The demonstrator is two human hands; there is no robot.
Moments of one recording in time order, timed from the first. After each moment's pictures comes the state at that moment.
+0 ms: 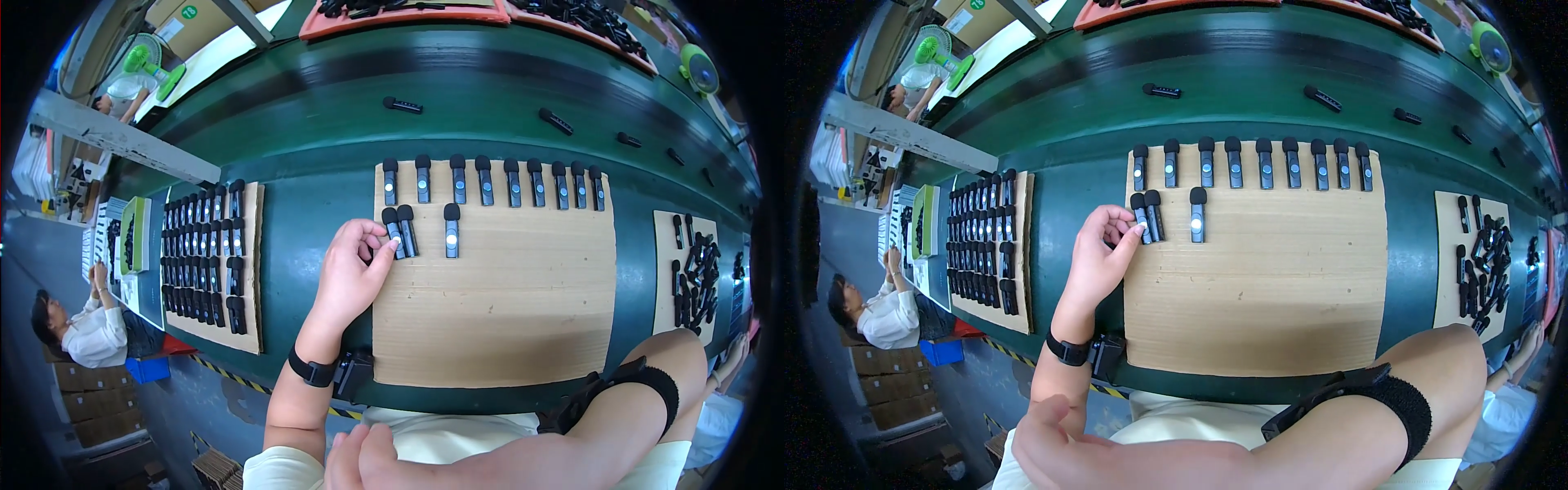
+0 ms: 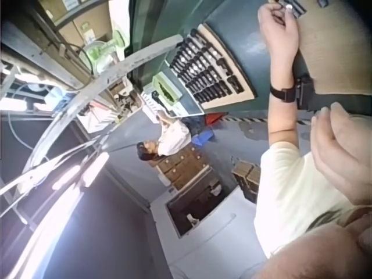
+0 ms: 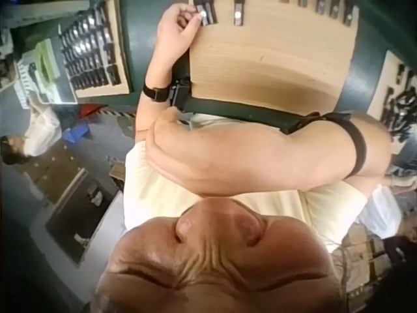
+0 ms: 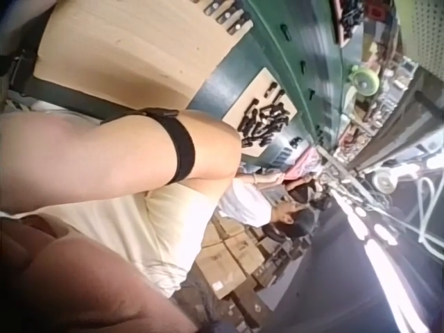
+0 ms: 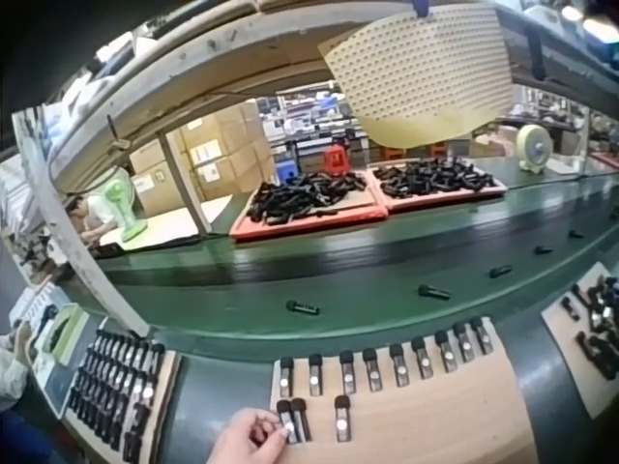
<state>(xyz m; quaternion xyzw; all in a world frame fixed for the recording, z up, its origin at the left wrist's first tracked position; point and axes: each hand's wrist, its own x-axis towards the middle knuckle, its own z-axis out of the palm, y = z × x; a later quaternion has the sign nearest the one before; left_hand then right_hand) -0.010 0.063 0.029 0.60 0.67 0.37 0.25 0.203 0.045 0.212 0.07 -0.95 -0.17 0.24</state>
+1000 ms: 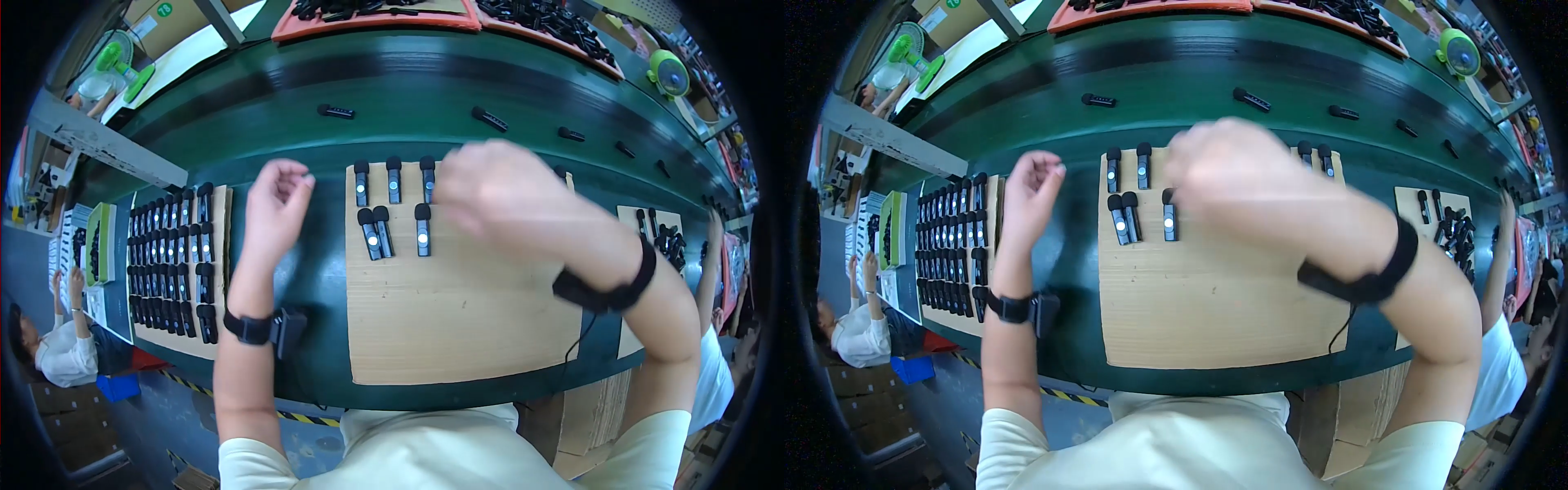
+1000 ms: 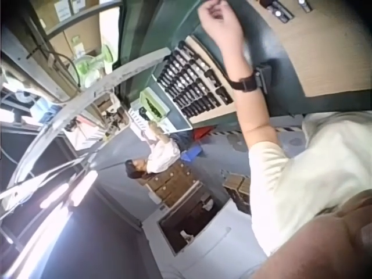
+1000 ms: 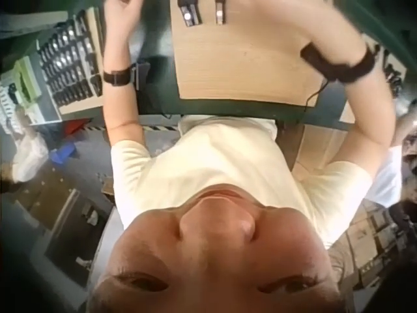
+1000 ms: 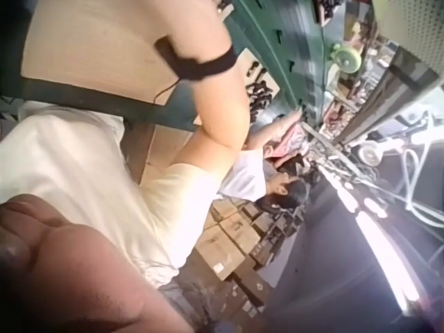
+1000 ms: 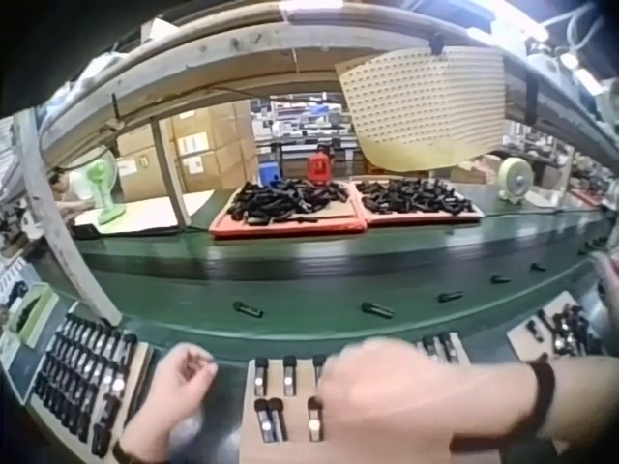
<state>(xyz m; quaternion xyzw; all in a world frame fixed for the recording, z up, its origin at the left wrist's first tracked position) -0.082 0.129 0.026 0.56 0.61 0.50 0.27 0.221 0.178 0.125 -0.17 -0.98 0.03 0.08</state>
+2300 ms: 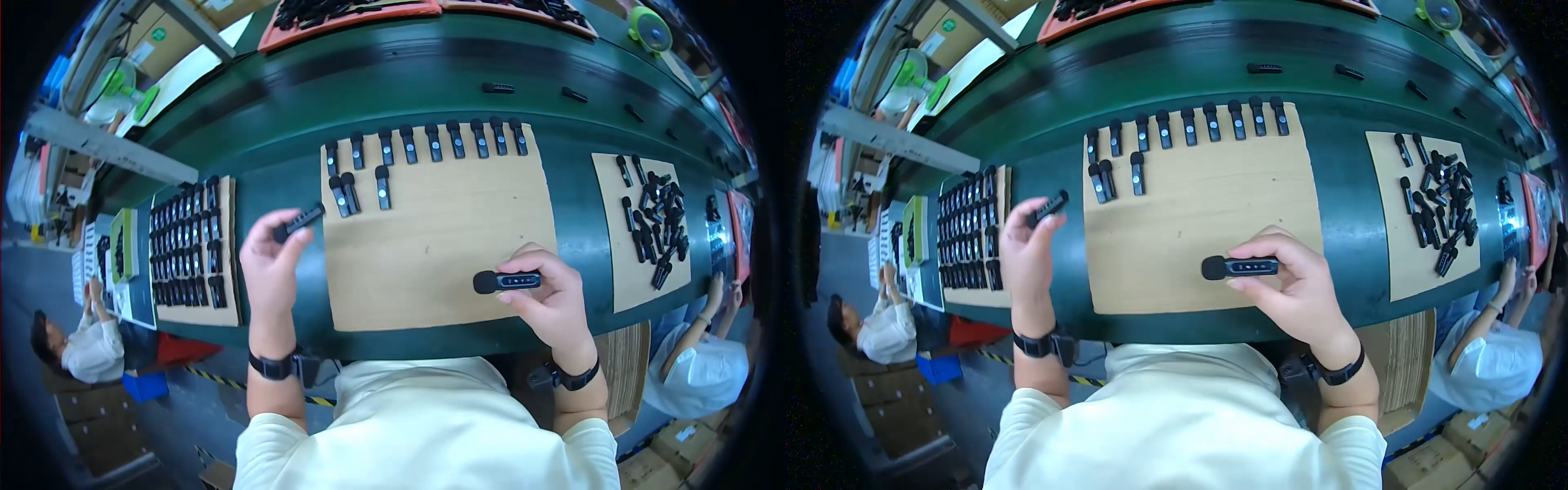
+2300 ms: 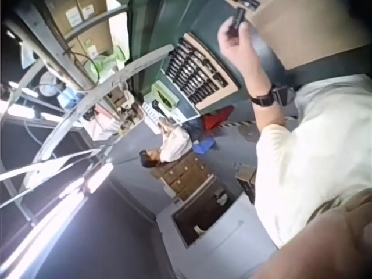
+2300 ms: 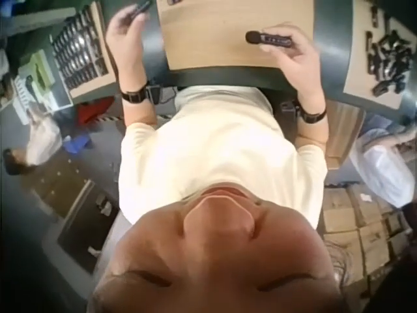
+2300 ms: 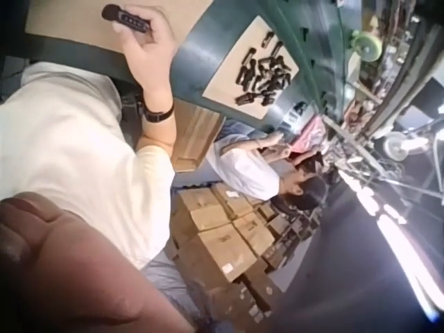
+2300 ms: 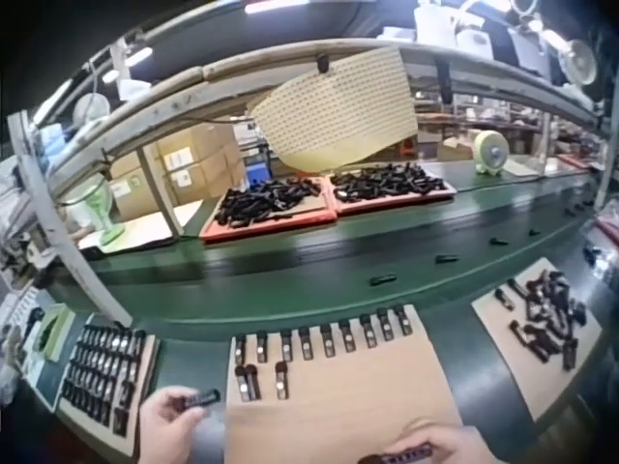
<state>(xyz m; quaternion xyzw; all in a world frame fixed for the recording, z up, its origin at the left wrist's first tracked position) -0.018 0.030 0.068 0.43 0.55 0.60 0.39 0.327 0.021 0.090 -0.38 -0.62 0.53 0.43</state>
